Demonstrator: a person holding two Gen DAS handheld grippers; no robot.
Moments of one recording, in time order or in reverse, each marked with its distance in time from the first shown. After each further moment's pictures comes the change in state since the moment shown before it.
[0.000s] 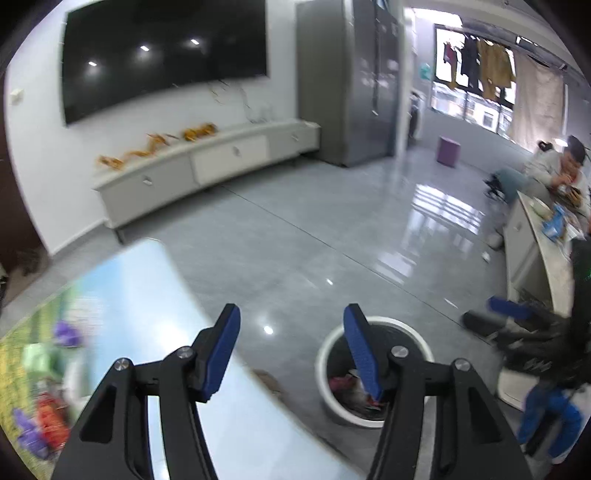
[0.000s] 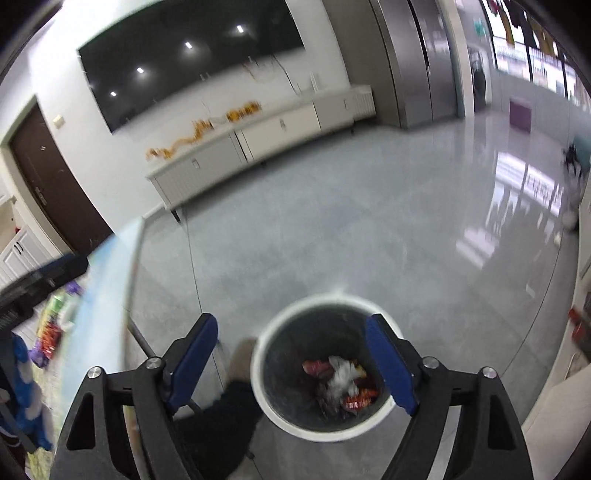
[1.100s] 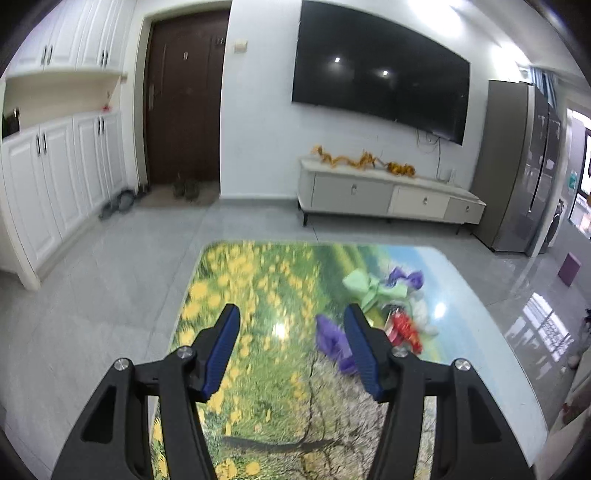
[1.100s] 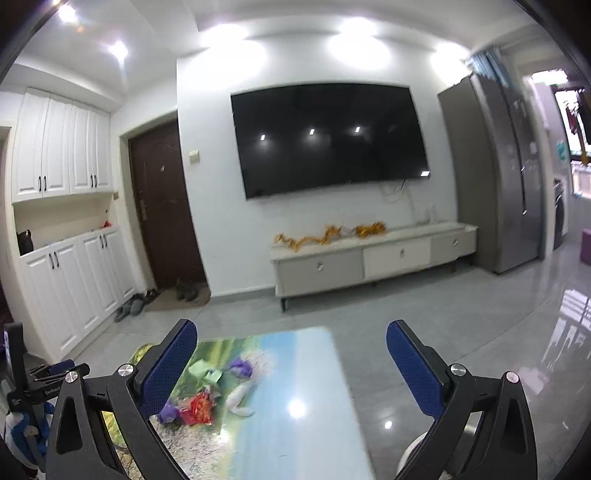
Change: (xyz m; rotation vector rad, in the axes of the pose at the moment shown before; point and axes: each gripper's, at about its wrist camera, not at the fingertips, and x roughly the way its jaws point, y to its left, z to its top) left arm -0.223 0.321 -0.169 -0.473 -0.089 0.439; right arm -0.098 0.269 0.027 -0.301 -0.369 0.298
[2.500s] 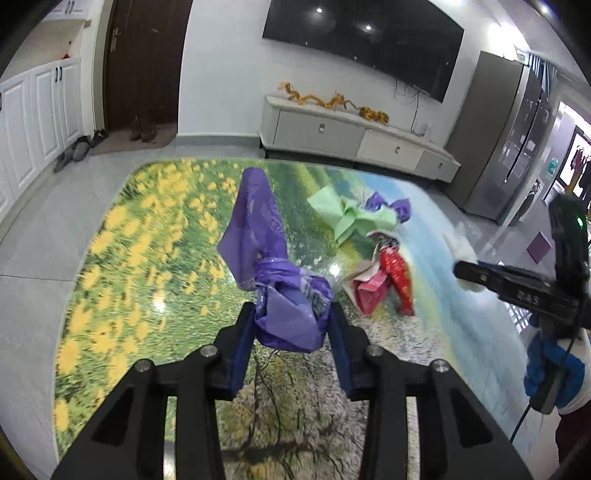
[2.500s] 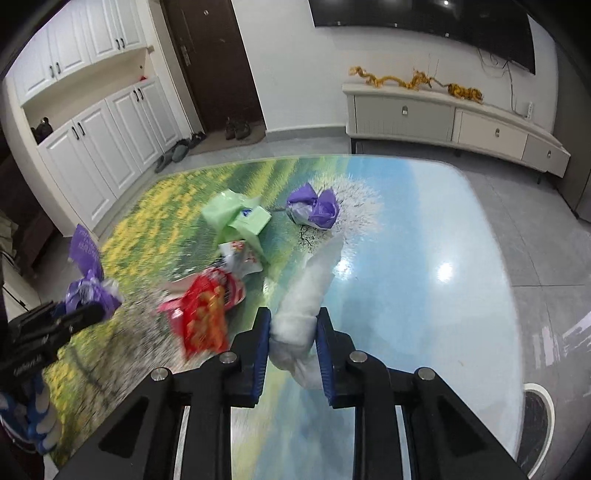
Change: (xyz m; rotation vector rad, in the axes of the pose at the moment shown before) left arm 0.073 -0.017 -0.045 -0.014 0.198 -0.154; right arm 0.197 0.064 -0.125 -0.132 0.611 0.221
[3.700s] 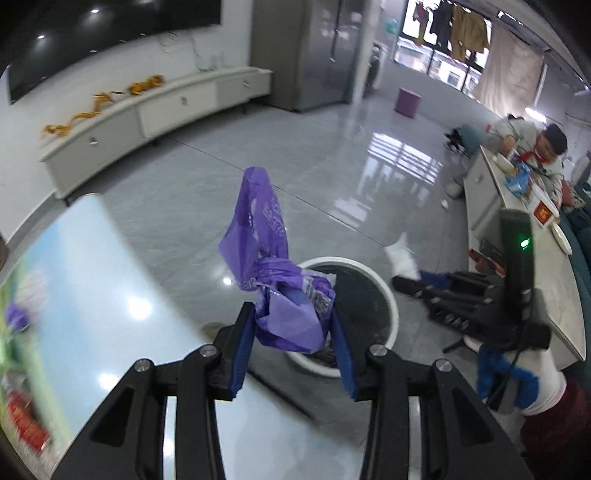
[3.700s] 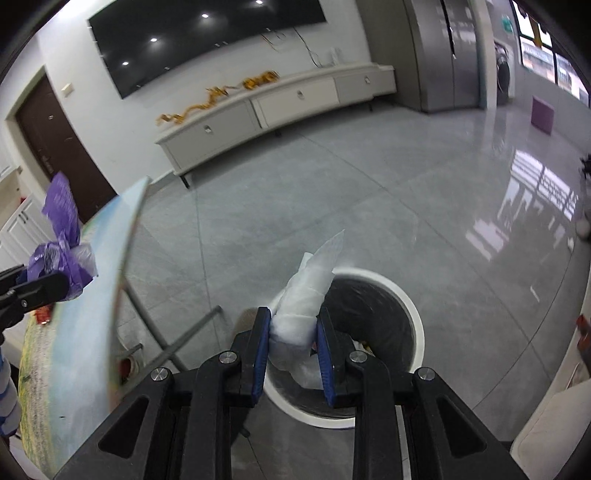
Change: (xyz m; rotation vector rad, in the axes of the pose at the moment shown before) left arm 0.095 -0.430 -0.014 0.623 0.253 -0.403; right arm -0.158 -0.287 -0.187 0.528 -0.091 -0.310
